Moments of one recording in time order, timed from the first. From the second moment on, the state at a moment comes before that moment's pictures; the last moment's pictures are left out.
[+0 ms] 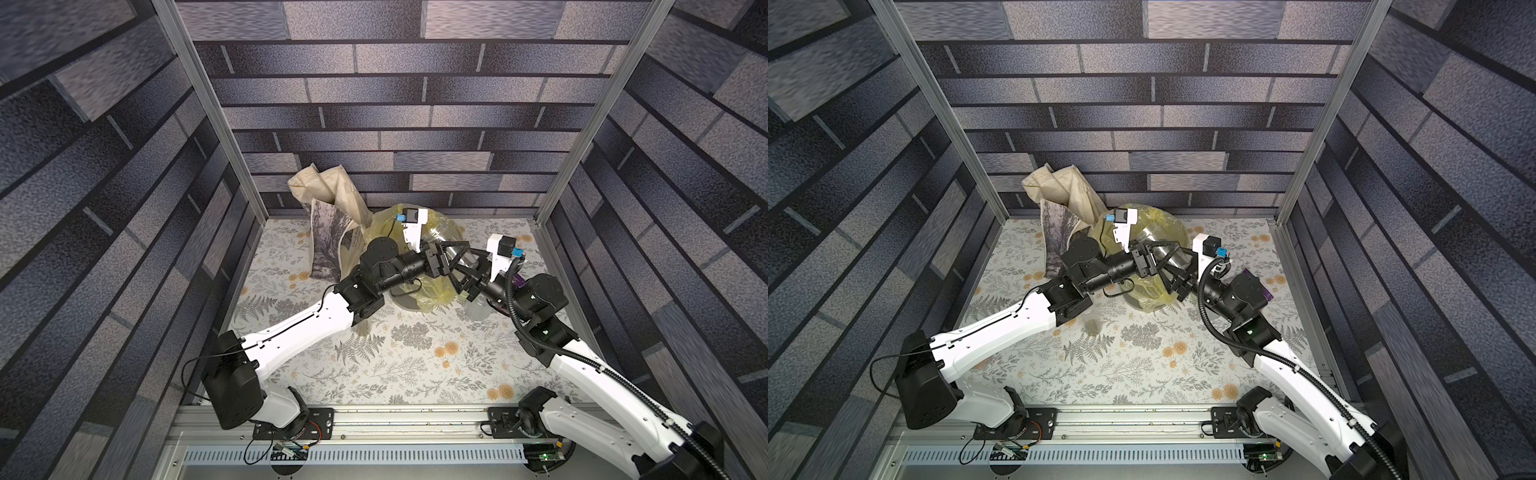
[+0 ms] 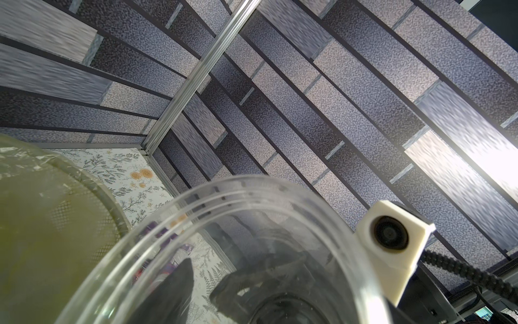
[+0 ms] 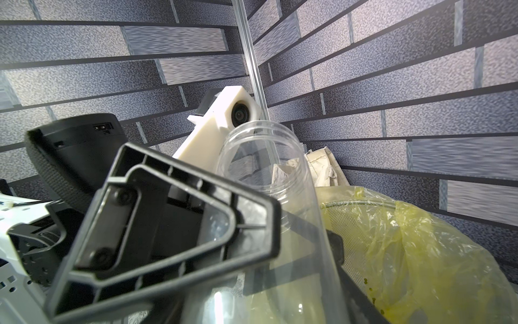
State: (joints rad) left arm -0.86 1.44 1.22 0.35 0.28 -0.75; right arm 0.58 0.90 0.71 0.41 -0.37 0.32
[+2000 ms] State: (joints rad) left arm -0.86 1.40 1.19 0.37 0.21 -0.76; right arm 0.59 0.89 0.70 0.36 -0.33 0.30
